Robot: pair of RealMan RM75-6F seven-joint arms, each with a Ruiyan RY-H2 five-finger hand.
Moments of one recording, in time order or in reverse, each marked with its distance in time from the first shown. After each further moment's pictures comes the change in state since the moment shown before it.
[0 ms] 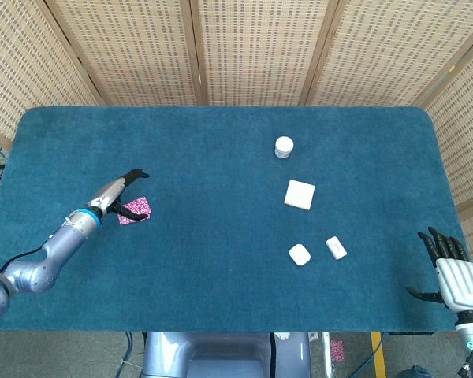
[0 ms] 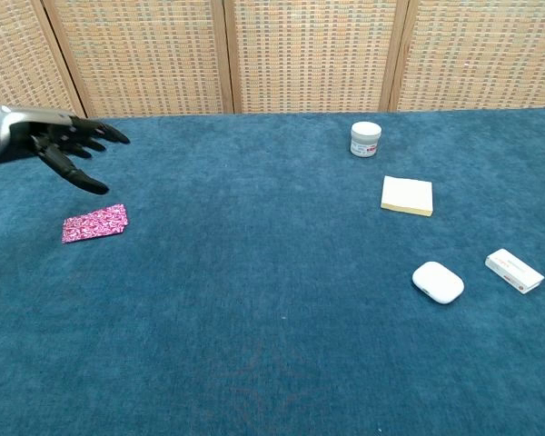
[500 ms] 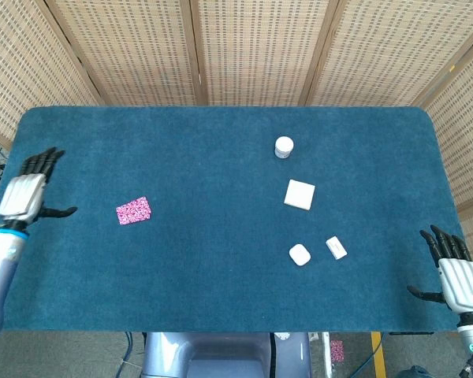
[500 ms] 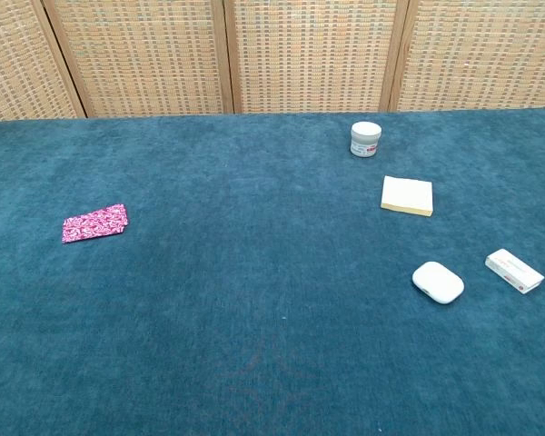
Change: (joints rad) left arm 0.290 0.244 0.092 -0.290 0.011 0.626 0.374; right arm -0.013 0.009 0.004 -0.018 -0.021 0.046 0.002
